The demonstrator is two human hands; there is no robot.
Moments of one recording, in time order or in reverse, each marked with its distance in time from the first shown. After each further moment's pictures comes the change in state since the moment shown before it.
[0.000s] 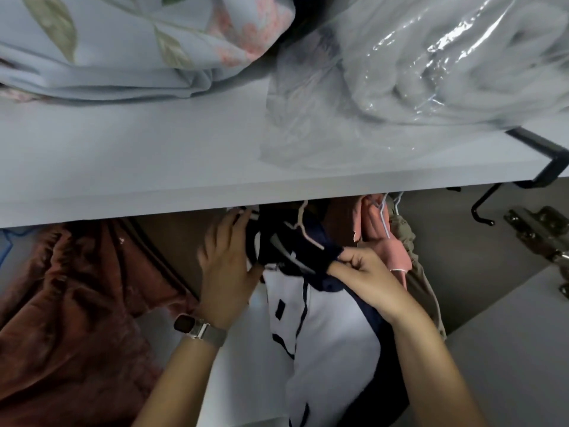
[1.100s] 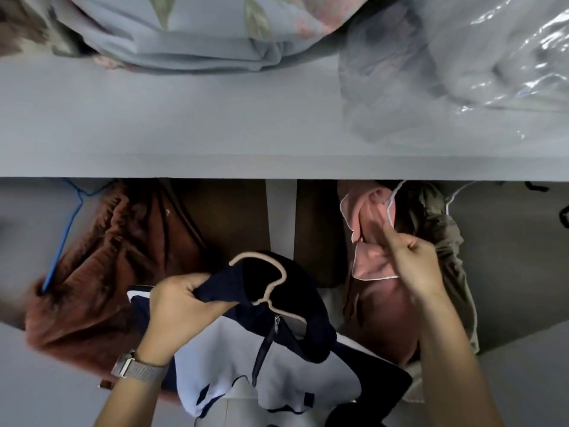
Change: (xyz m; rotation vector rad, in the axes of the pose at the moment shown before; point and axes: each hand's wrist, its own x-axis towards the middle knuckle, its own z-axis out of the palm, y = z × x) left_hand -0.081 -0.069 -0.072 -0.215 0.024 -0.283; right_hand 0.032 0.029 -0.005 -0.010 0.452 0.079
